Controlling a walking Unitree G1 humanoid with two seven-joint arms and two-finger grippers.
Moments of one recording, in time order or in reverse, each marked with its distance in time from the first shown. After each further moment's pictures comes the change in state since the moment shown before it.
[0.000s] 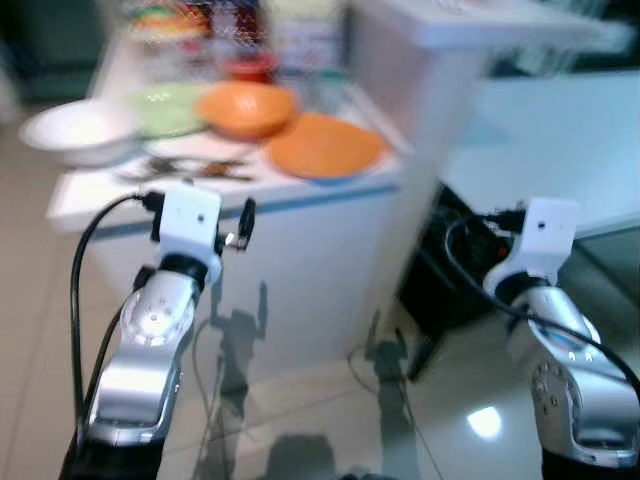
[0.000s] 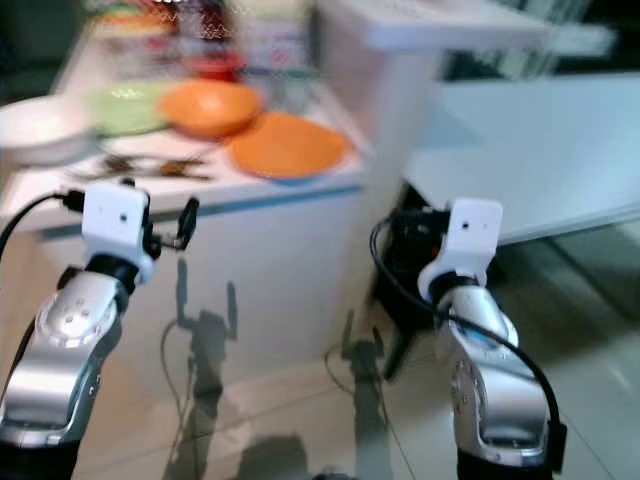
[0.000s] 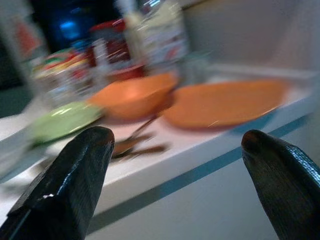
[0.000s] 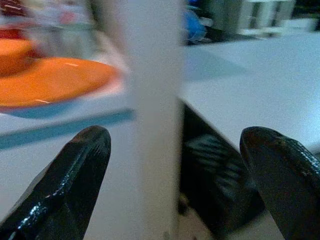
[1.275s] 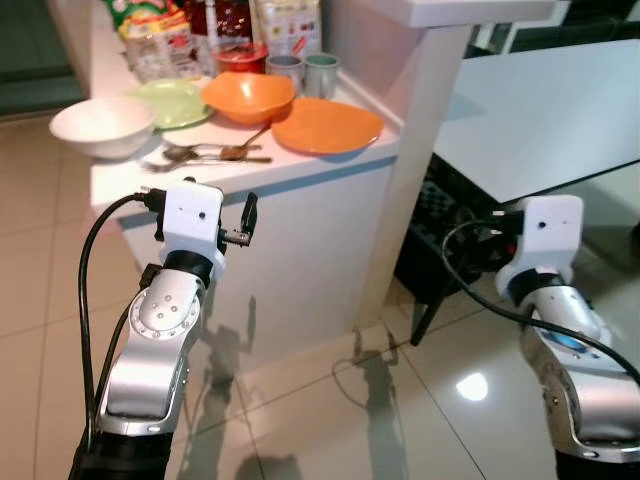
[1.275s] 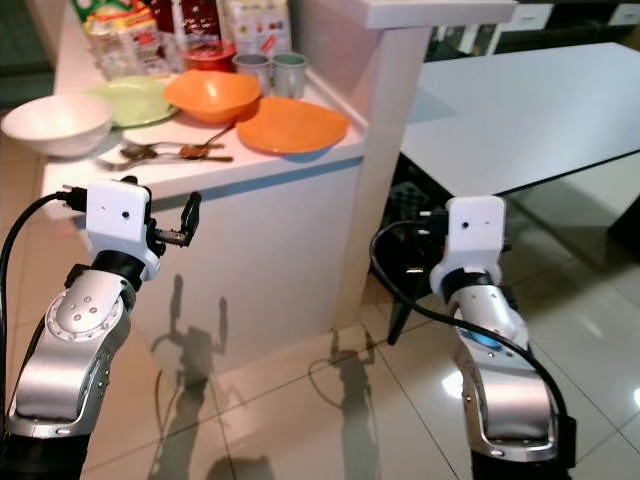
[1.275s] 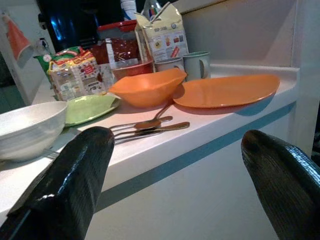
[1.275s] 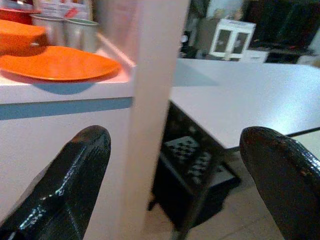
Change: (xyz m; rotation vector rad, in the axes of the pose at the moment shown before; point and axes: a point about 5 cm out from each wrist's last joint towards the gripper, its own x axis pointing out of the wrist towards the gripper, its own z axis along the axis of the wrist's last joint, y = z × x) left arm 0.003 0.002 -0.006 -0.028 -0.010 0.029; right arm 0.003 -0.004 0.007 -0.172 -0.076 -0.004
